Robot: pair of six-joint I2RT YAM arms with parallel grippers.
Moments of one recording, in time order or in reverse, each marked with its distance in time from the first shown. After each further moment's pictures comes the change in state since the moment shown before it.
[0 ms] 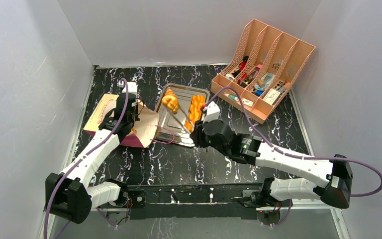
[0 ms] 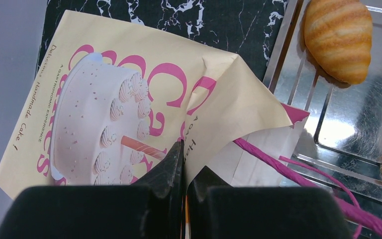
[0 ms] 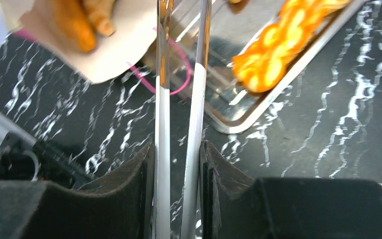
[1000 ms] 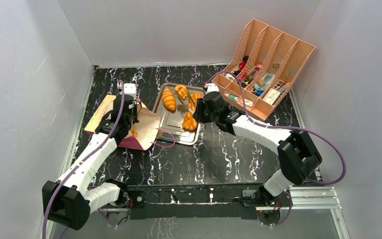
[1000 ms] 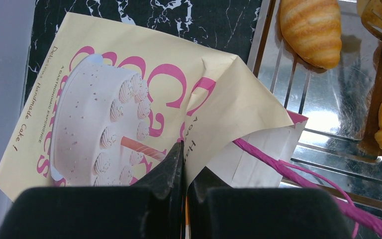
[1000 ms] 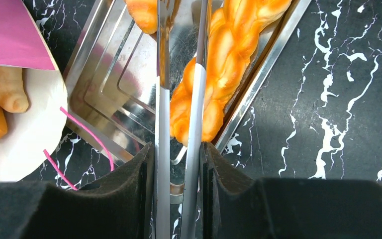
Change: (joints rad) left arm 0.000 -0.057 -0.006 -0.046 0.060 0.000; right arm -0.433 0.409 0.113 0.197 -0.274 -0.050
